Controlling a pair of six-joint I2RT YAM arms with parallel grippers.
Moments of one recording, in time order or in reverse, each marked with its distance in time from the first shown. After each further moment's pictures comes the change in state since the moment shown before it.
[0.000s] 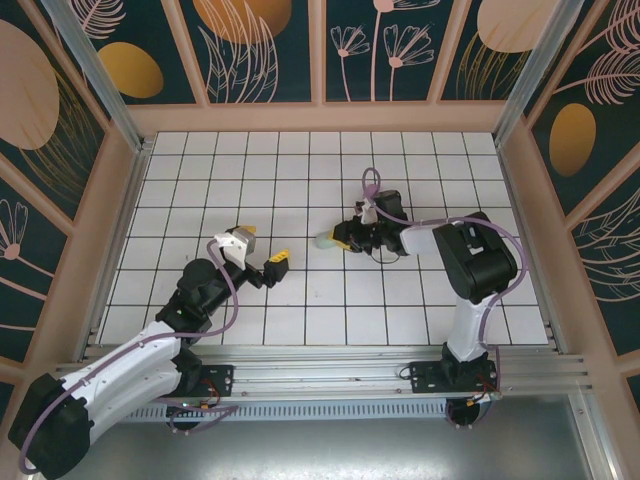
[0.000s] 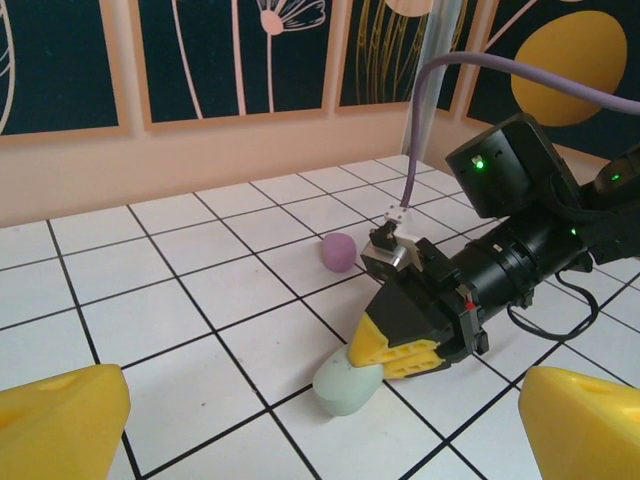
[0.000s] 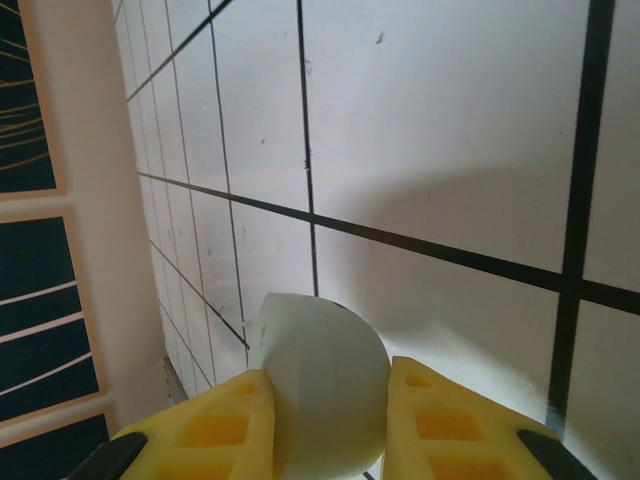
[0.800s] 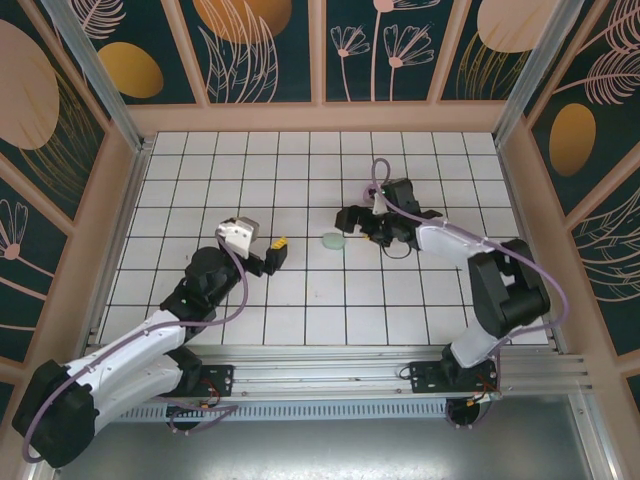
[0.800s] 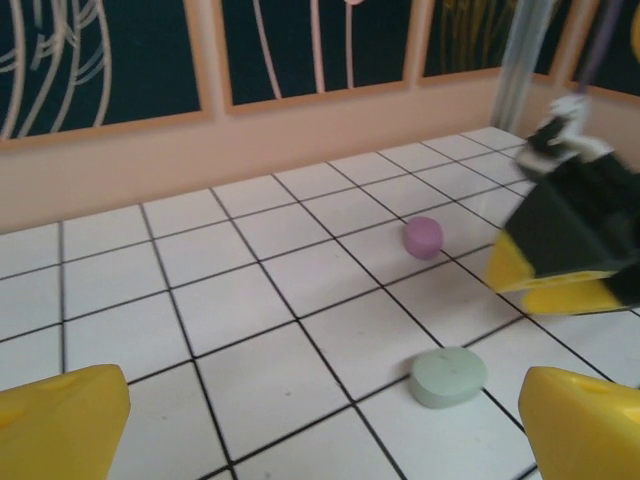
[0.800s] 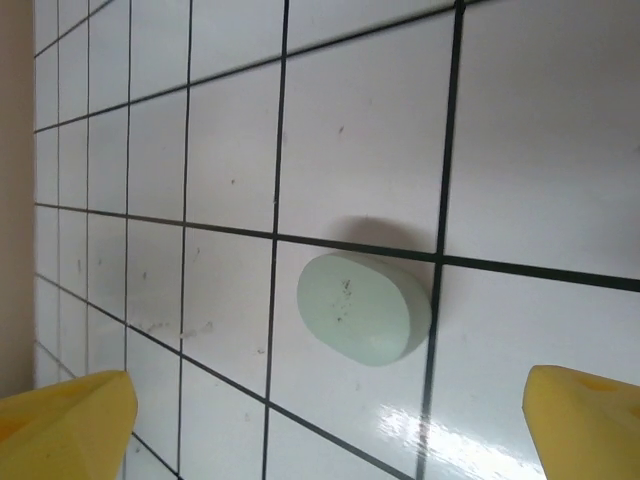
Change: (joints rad) left arm 0.010 0.101 0.101 -0.077 -0.167 0.073; right arm 0.001 -0.303 0.055 -0.428 0.326 -0.241
